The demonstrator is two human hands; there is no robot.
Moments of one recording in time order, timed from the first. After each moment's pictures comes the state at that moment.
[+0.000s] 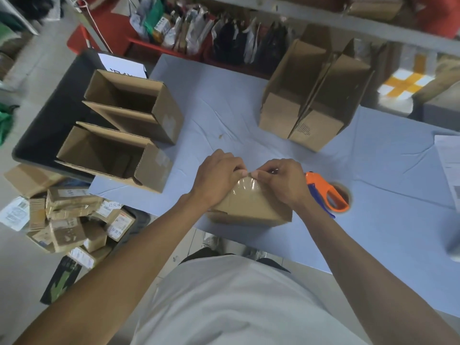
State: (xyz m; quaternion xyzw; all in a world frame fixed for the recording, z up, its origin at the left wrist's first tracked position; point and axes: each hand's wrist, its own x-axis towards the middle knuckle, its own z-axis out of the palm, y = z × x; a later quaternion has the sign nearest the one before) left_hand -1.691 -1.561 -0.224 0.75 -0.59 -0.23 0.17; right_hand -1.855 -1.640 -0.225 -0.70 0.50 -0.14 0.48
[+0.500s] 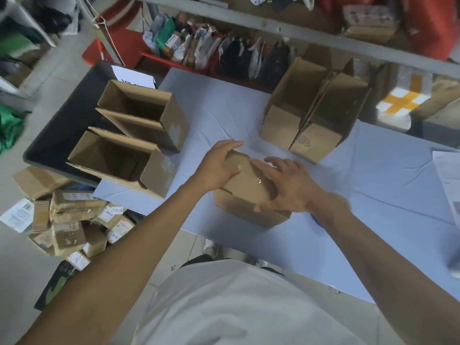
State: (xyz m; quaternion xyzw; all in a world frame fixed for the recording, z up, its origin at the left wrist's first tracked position) left_hand -1.665 -1.582 -0.231 0.73 -0.49 -0.36 0.32; right_hand -1.875 -1.669 -0.221 -0.93 0.28 0.13 0.17
